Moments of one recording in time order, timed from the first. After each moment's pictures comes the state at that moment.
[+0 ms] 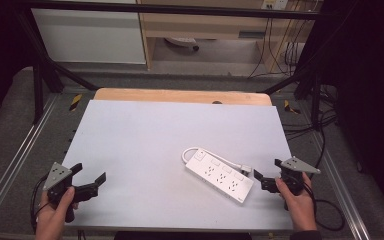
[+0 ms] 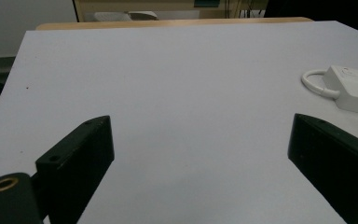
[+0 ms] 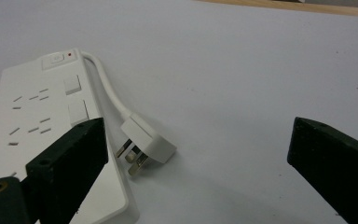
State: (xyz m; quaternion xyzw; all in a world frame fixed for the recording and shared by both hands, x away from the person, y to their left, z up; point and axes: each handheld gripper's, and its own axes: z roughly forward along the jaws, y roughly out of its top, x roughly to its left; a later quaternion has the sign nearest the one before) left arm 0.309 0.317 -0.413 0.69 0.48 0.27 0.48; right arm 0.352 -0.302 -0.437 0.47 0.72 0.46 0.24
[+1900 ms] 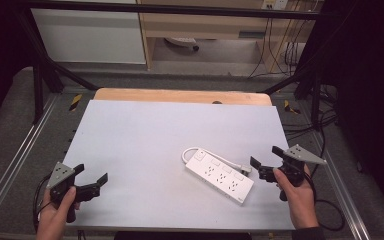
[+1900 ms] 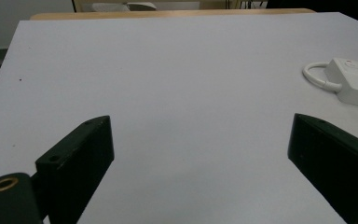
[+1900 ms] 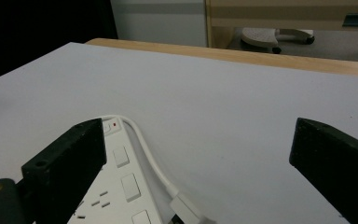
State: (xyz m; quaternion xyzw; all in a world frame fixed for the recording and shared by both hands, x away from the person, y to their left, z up) left arm 0.311 0.314 -0.416 0.69 0.49 0.26 0.46; right arm 0.356 -0.281 -0.380 0.45 0.69 0.52 0.24
